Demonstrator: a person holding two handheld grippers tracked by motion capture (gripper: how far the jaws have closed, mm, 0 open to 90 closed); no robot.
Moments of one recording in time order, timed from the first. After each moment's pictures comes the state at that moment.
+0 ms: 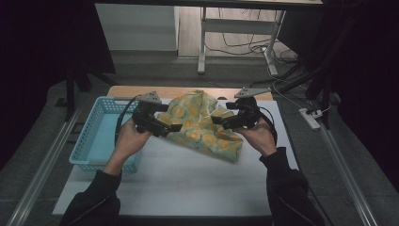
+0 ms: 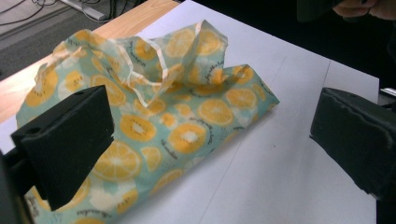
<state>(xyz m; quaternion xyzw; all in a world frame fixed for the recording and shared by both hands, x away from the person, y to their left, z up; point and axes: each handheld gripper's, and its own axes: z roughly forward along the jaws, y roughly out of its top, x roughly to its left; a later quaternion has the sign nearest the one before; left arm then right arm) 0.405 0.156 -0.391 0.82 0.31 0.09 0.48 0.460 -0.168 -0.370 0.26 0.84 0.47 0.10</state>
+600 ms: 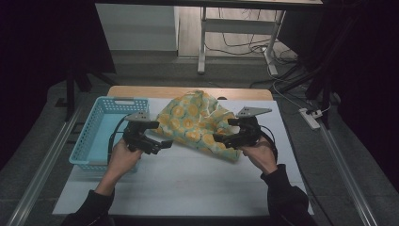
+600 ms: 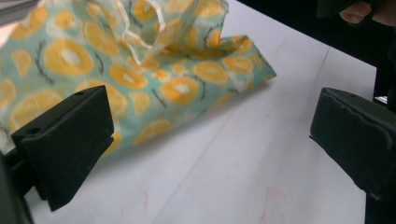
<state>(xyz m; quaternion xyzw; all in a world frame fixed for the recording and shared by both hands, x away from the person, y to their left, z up) 0.367 0.175 -0.438 0.81 0.35 0.07 0.47 0.429 -0.182 -0.409 0.26 0.84 0.47 0.08</state>
